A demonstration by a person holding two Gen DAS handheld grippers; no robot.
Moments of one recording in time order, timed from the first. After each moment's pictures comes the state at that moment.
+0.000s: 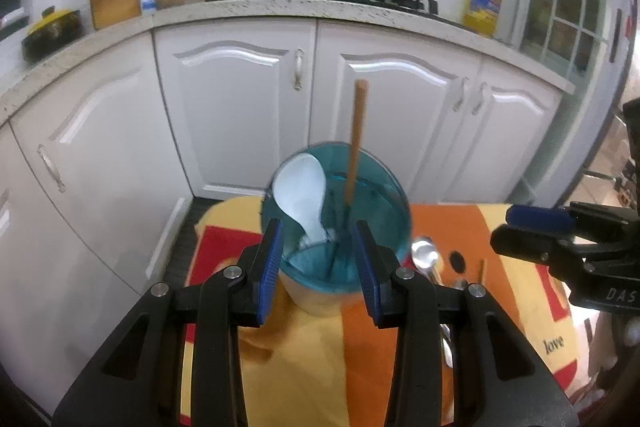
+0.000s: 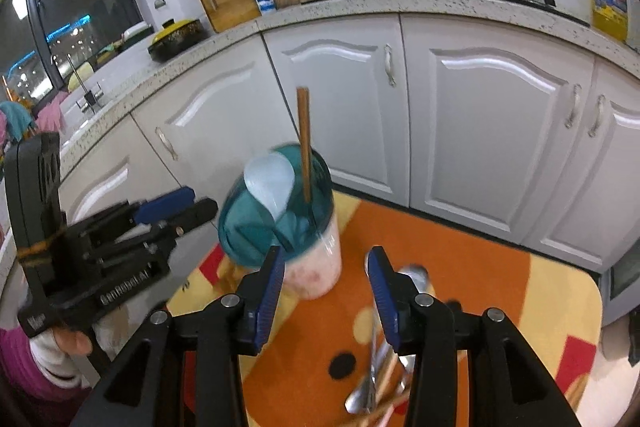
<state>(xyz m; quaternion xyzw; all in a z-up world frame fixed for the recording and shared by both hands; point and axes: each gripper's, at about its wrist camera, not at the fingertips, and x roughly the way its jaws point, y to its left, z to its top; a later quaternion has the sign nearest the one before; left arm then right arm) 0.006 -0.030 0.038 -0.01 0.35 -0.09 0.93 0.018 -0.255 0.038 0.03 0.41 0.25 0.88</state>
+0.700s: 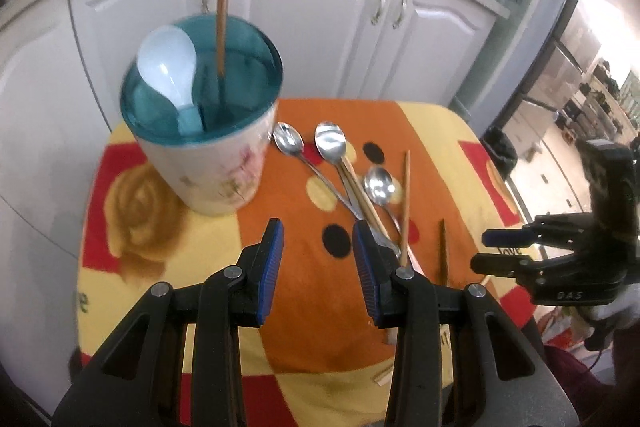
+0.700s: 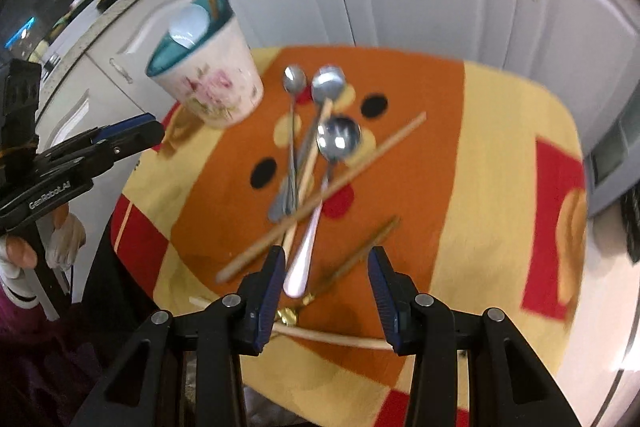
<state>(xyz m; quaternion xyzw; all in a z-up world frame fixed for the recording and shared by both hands) -0.033 -0.084 -0.018 0.01 0.45 -0.22 0.87 -0.061 -0.335 -0.062 0.05 0.55 0.18 0.81</state>
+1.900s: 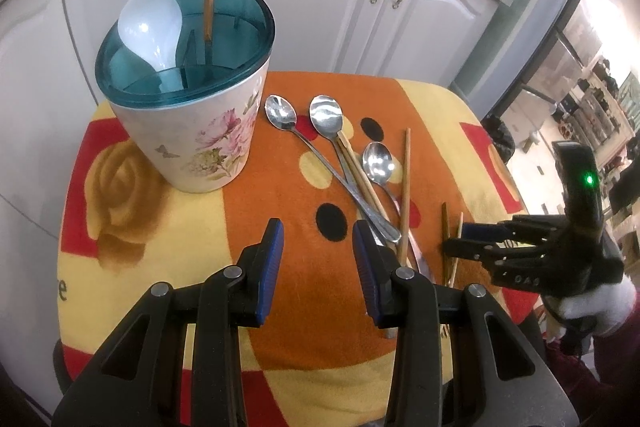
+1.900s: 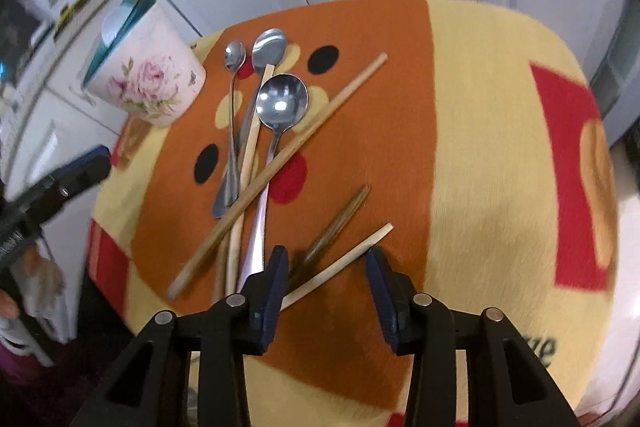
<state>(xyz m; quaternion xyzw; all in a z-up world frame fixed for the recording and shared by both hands) -0.032 -0.087 -0.037 0.00 0.47 -0.22 0.85 -0.046 -0.333 -0.101 0.06 0.57 0.13 0.81</state>
